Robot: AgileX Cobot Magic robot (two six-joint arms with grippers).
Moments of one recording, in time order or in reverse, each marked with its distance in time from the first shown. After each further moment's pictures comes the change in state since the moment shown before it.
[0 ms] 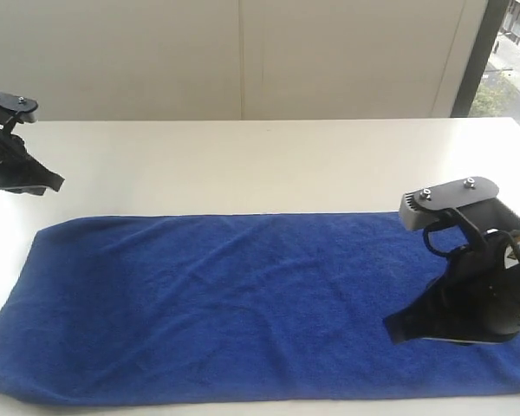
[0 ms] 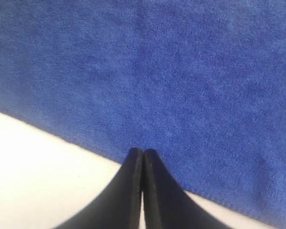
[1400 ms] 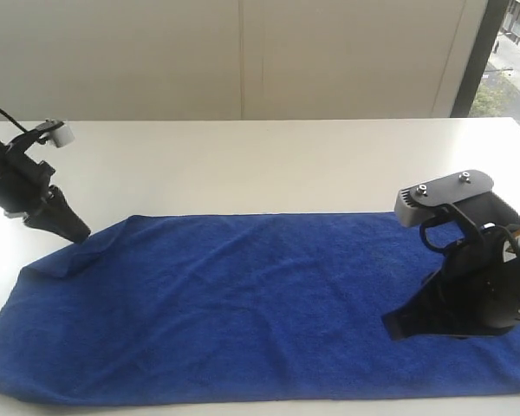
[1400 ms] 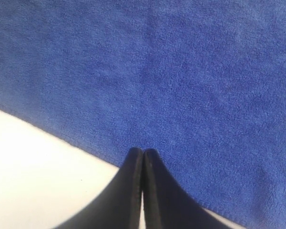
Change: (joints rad) left arm 0.000 -0.009 -0.005 -0.258 0.652 0.498; right arm 0.000 0.000 -0.009 0.021 -0.010 -0.059
